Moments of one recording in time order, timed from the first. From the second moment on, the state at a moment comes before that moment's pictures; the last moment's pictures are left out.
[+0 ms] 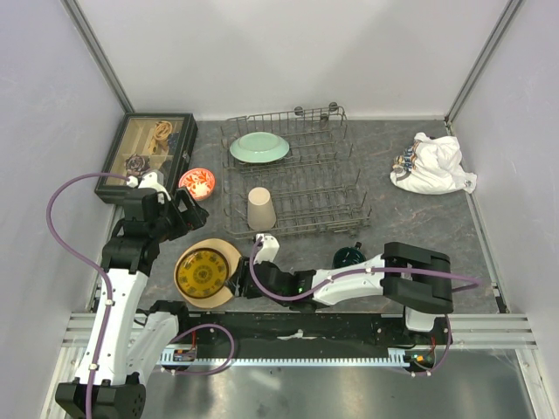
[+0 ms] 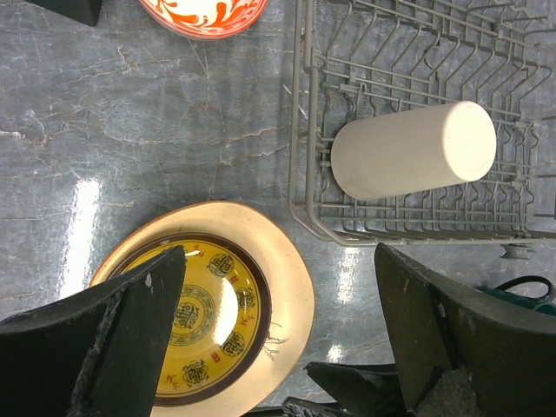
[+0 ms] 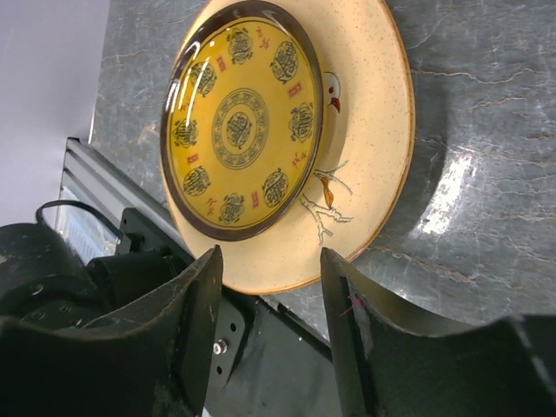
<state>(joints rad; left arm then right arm) -0.05 0.76 0.86 -0.75 0.08 -0.45 1.39 1.77 0.91 0.32 0.41 1.10</state>
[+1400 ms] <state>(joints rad) -0.05 0.77 0.86 -0.75 0.09 -0.45 1.33 2.01 1.05 0.41 0.48 1.24</state>
